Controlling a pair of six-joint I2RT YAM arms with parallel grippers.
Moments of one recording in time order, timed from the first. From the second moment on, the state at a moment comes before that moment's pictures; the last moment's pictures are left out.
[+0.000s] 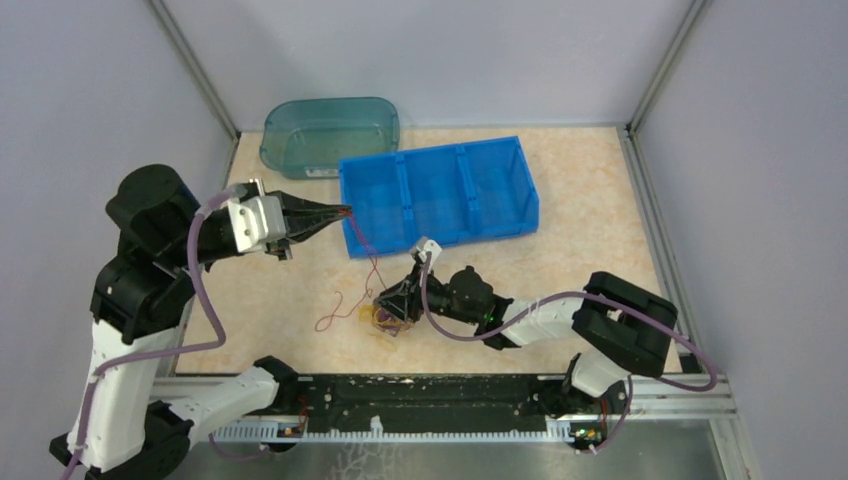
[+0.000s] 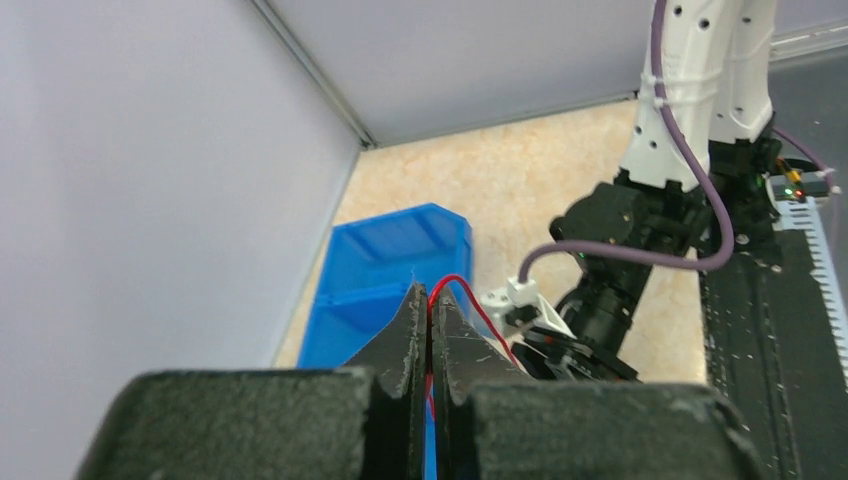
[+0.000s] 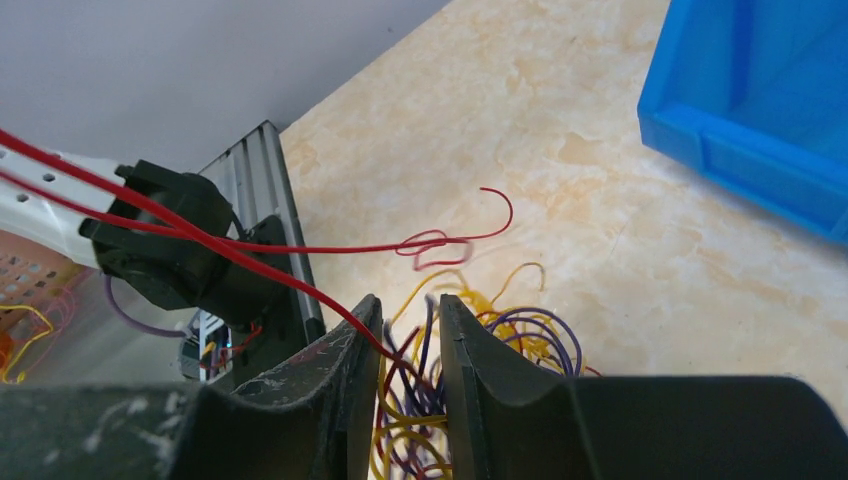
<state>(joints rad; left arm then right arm) -0.56 0.95 1.63 -0.72 0.74 0.49 1.09 1.51 0.53 0.94 -0.13 0.45</state>
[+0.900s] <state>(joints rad) -0.56 1.04 1.96 -0.41 0.57 0.59 1.11 1.61 0.49 0.96 -0.03 0.42</state>
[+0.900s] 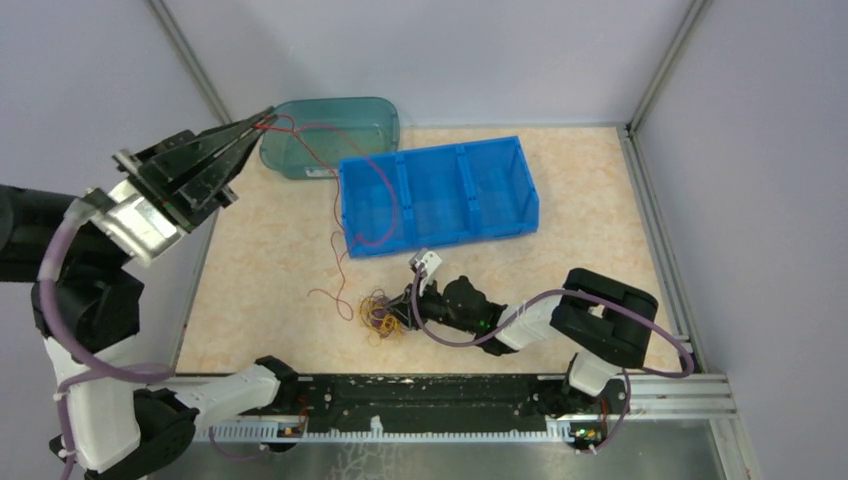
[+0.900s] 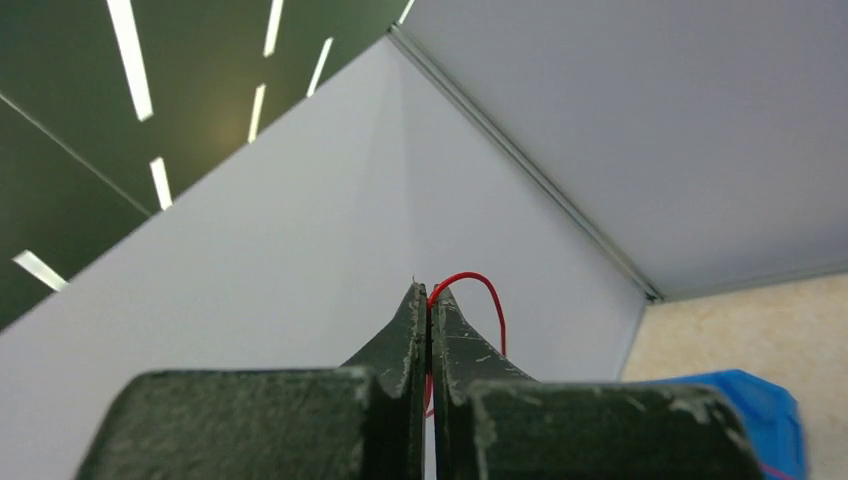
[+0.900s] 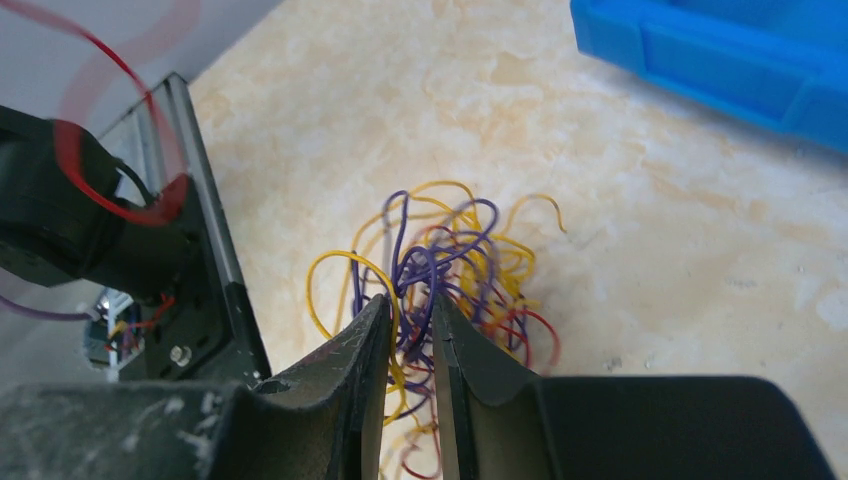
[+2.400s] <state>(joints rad) -0.56 1.27 1.65 0.13 0.41 1.07 1.12 1.22 0.30 0.85 0.20 0.39</state>
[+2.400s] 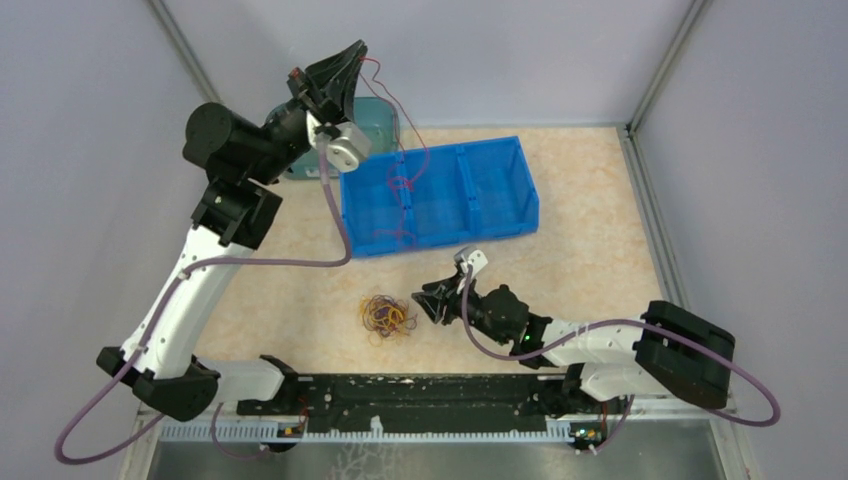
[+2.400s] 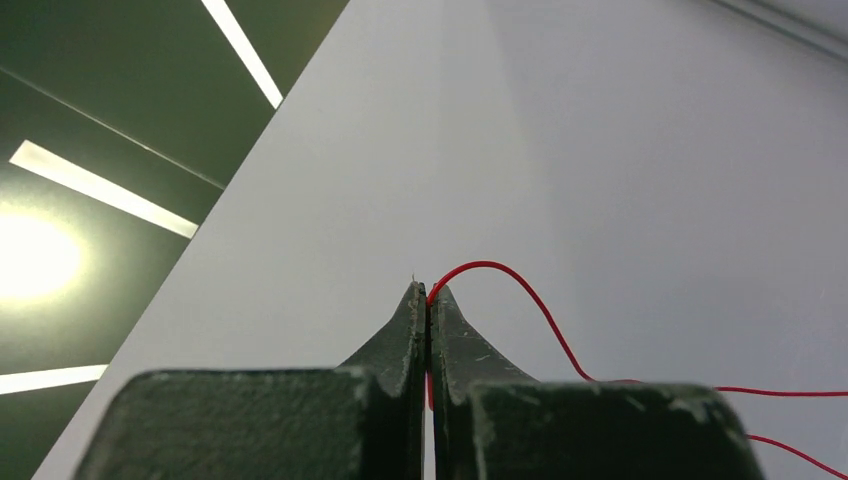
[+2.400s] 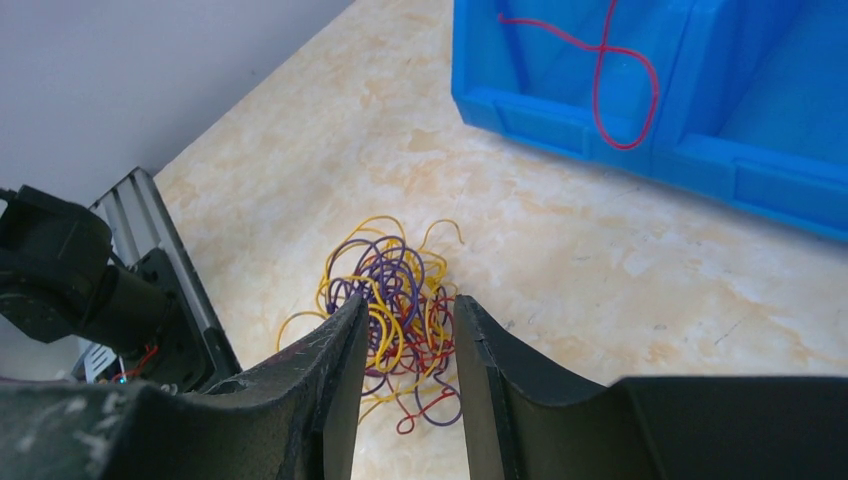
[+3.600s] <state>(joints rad) -0.47 1.35 1.45 0.16 0.23 1.18 1.12 1.14 0.27 0.78 0.29 0.38</state>
